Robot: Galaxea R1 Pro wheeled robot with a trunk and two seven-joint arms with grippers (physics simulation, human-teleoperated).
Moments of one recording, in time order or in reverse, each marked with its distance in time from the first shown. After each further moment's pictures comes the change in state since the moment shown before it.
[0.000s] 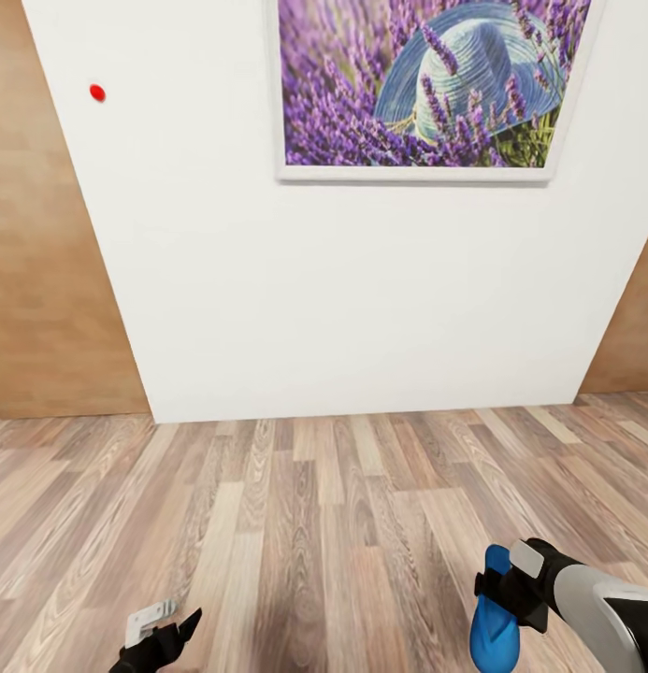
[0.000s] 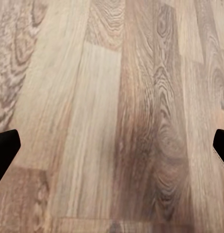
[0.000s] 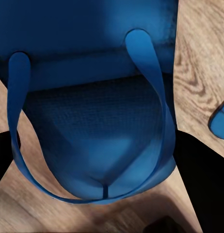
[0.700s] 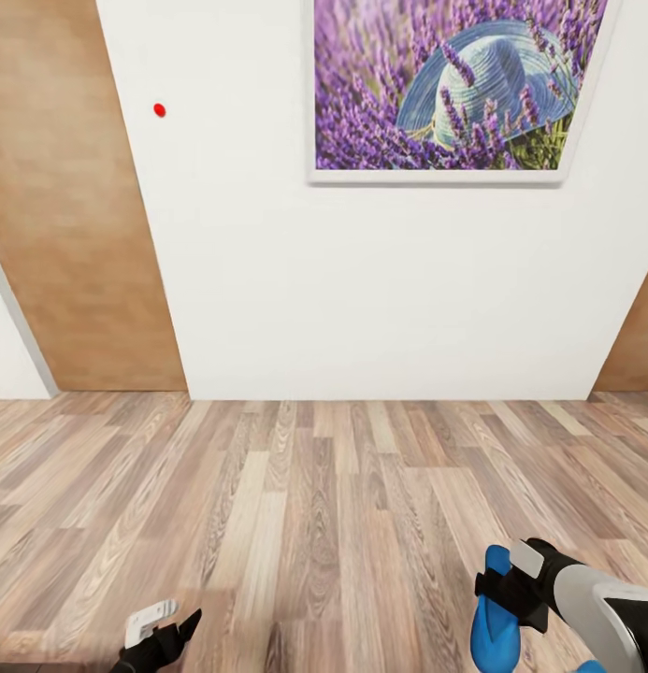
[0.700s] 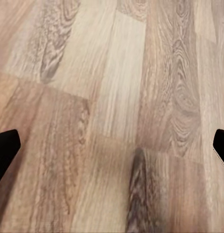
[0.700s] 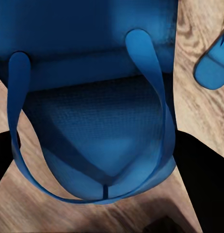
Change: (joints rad) left arm 0.000 0.000 0.000 0.000 -0.001 0.001 0.000; right arm 0.000 0.000 0.001 0.000 0.000 0.000 -0.003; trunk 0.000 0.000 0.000
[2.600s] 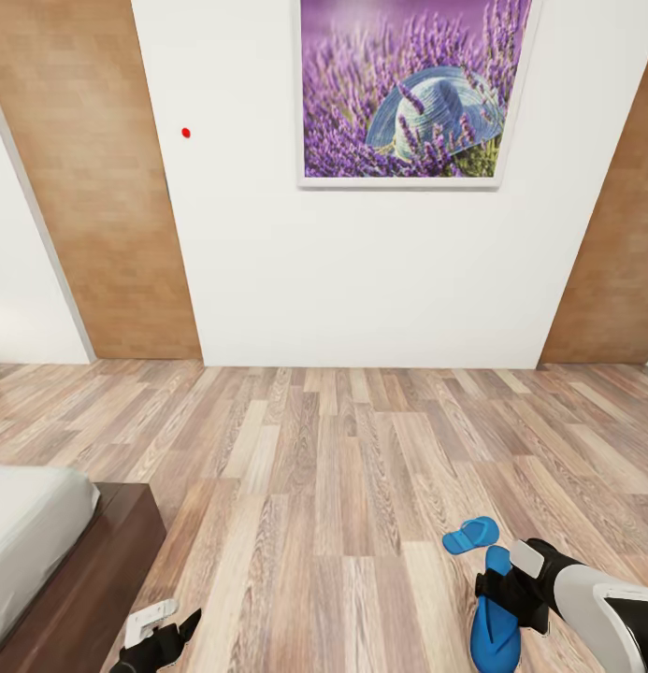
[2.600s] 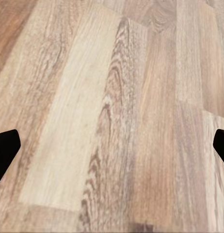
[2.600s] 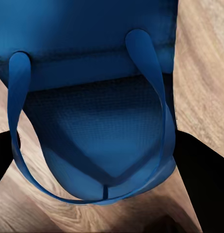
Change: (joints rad) left arm 0.000 0.000 0.000 0.000 0.001 0.000 0.000; right arm 0.000 0.000 -0.005 0.001 0.000 0.001 -0.004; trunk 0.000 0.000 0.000
